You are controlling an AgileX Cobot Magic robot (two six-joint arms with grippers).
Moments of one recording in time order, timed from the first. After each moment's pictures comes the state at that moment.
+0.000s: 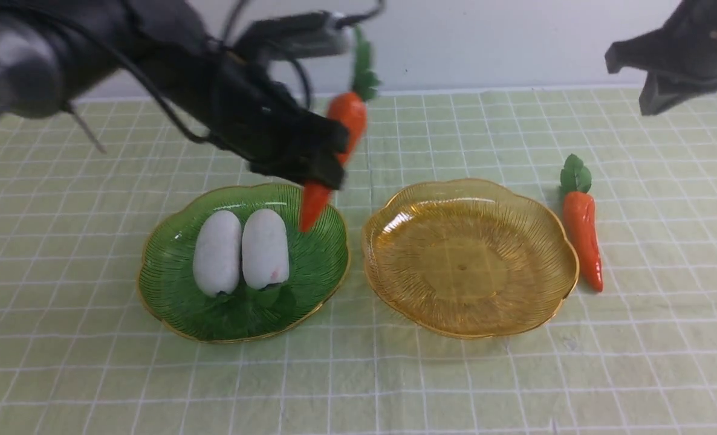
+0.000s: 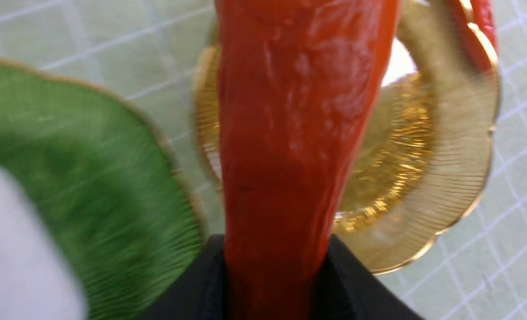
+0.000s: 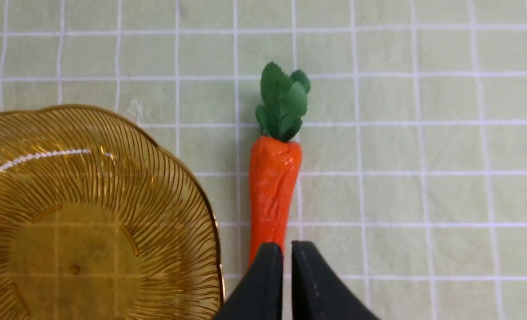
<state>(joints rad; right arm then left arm) 0.04 1.96 -1.92 0.07 1.26 0.02 -0.38 1.89 -1.67 -0.45 0.97 0.23</state>
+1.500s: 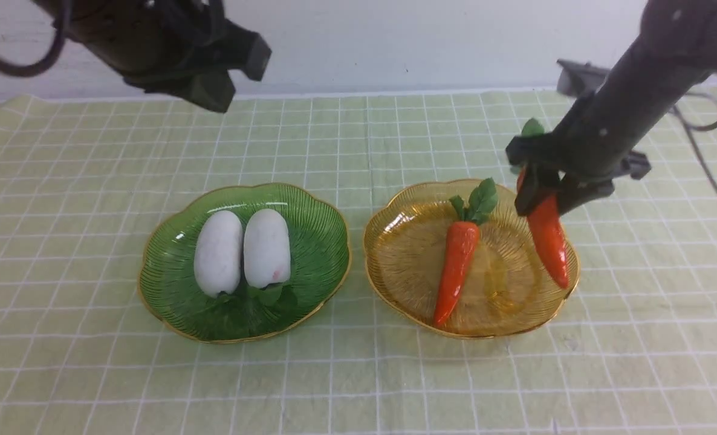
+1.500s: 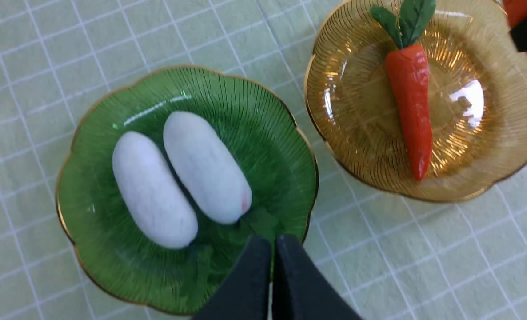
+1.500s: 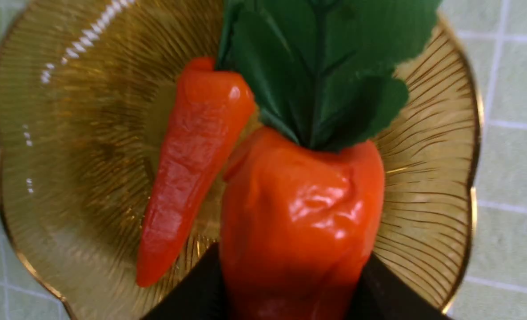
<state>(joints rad) 0.18 2.05 -1.75 0.31 1.24 -0.03 -0.38 1.46 -1.67 -0.04 1.23 0.00</state>
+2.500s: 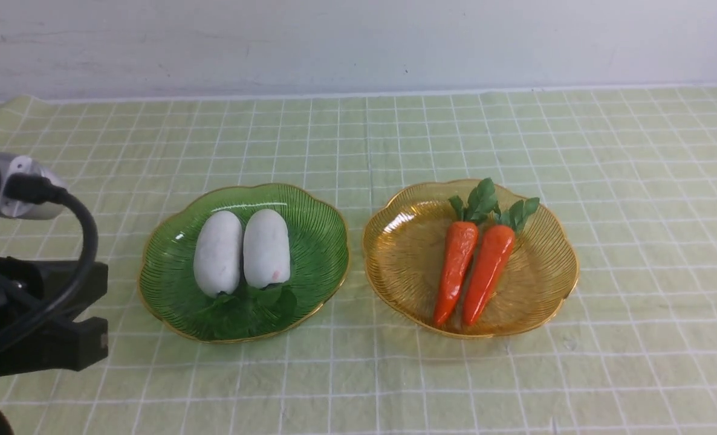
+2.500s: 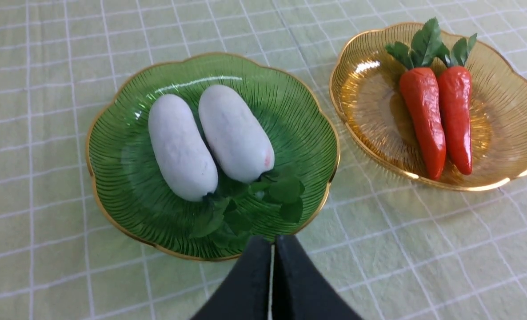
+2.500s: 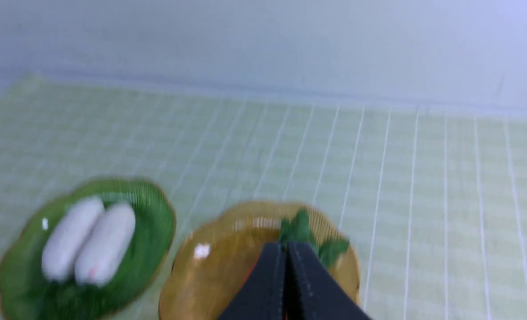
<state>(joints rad) 0.19 0.64 -0.92 0.19 0.64 -0.08 -0.38 0.74 -0.74 0.03 0.63 -0.15</state>
